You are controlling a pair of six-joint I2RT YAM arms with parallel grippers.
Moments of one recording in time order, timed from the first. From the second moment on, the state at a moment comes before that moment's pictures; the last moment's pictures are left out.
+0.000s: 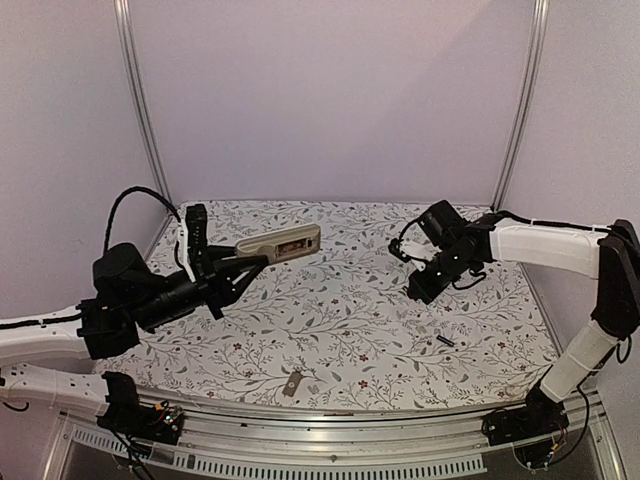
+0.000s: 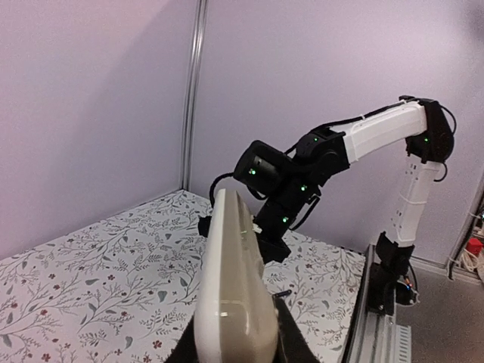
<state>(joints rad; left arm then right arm) -1.01 0.84 0.53 0.43 0.01 -0.15 0.61 1.64 1.12 -0.66 -0.08 -0.10</state>
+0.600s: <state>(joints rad) -1.00 0.88 0.54 0.47 0.31 -0.15 0.68 1.17 1.09 -0.46 -0.35 -0.41</state>
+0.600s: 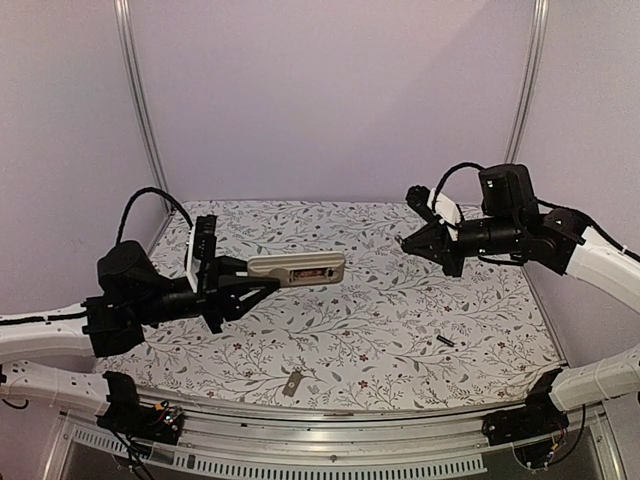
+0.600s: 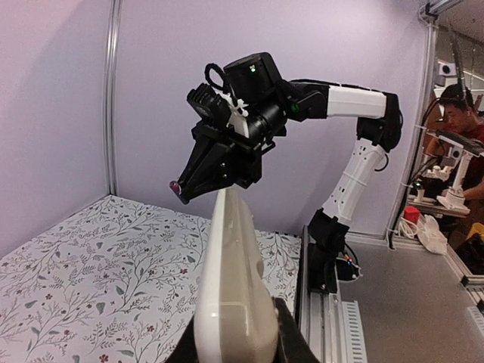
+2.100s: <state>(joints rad) -1.00 1.09 0.64 0.43 0.00 -0.28 1.16 1.49 1.35 -0.37 0.26 -0.77</state>
